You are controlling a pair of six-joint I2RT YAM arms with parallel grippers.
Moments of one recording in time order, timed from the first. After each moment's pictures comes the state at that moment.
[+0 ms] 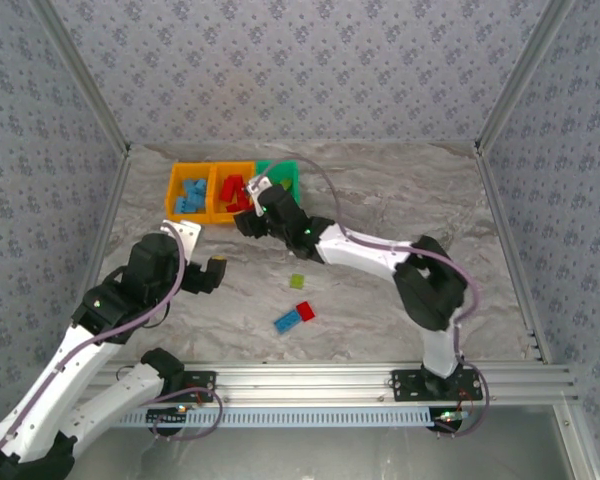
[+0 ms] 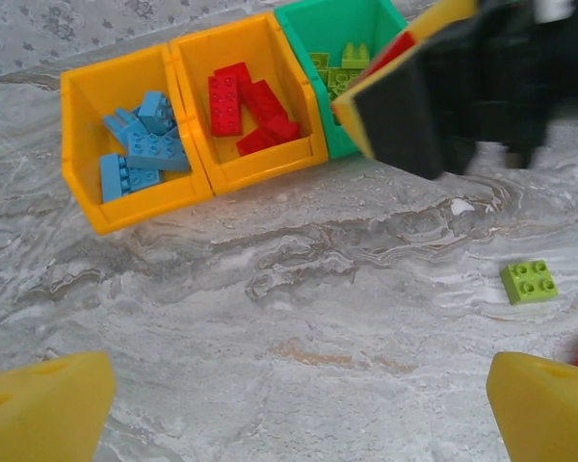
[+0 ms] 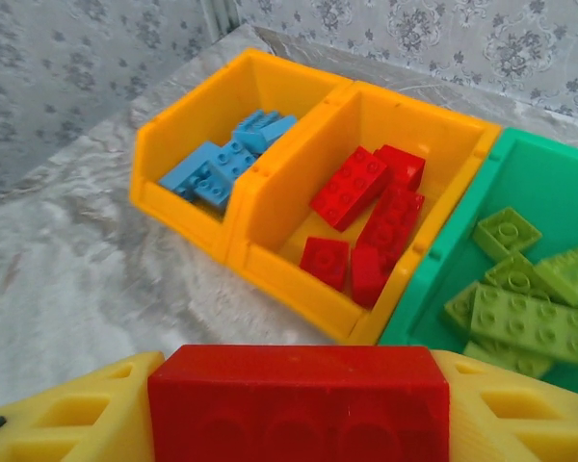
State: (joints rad) left arm -0.60 0.70 0.94 -0.90 -0.28 -0.11; right arm 0.89 1.96 1.48 0.03 0.15 0.17
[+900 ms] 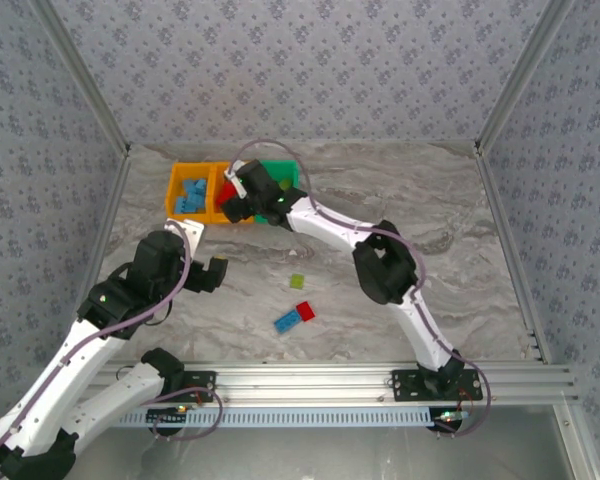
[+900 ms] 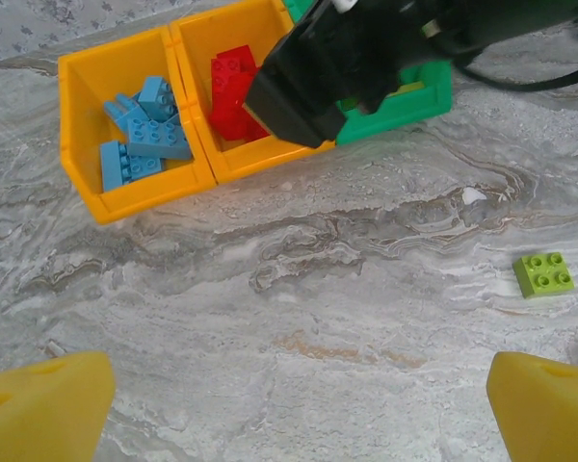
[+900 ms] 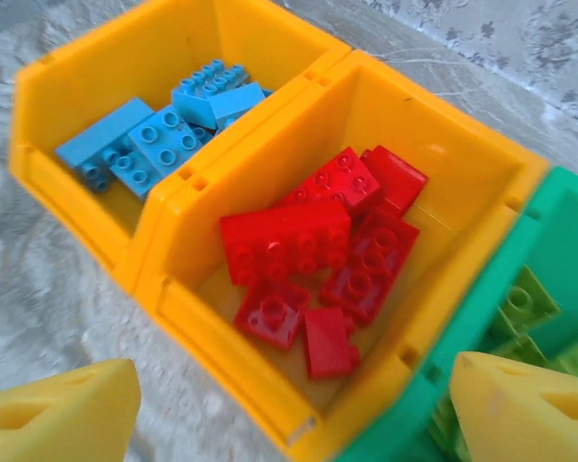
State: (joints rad) left arm -0.60 0.72 0.93 -0.89 -0.28 -0.12; right arm 0.83 2.26 1.98 -0.33 0.10 0.01
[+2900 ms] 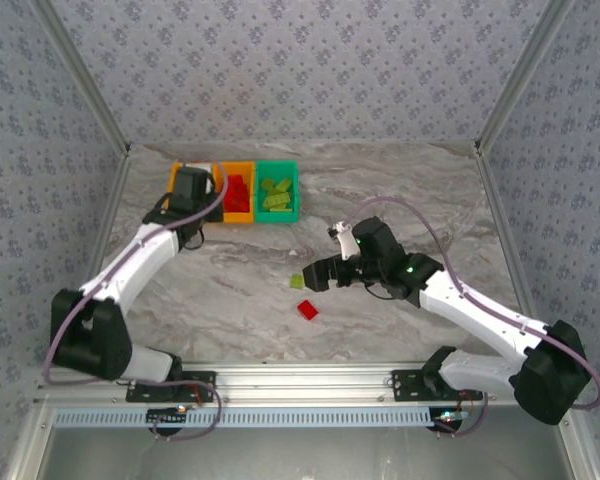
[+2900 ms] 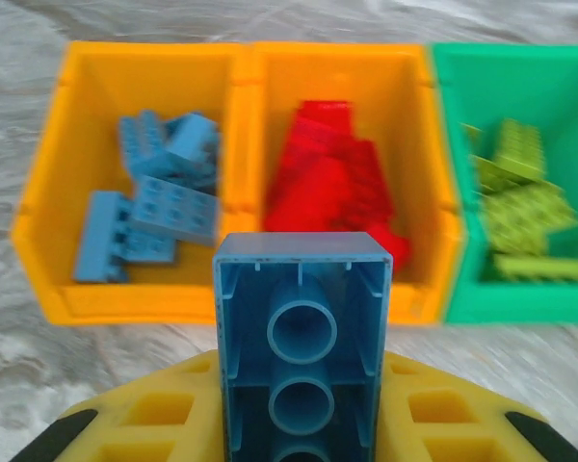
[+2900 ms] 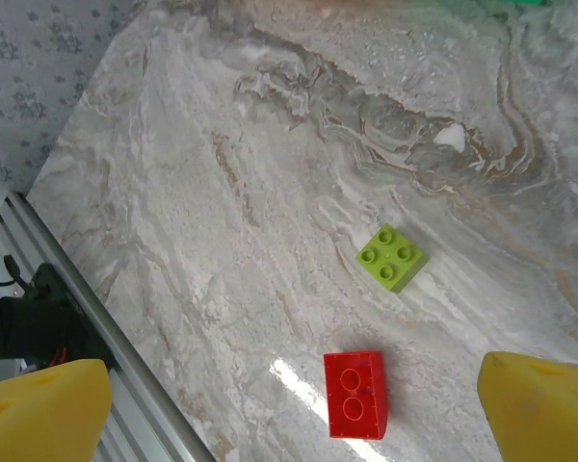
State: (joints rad) left arm -0.27 1.43 1.08 -0.37 -0.21 -0.22; right arm 0.73 1.15 0.82 -0.37 -0.32 0.42
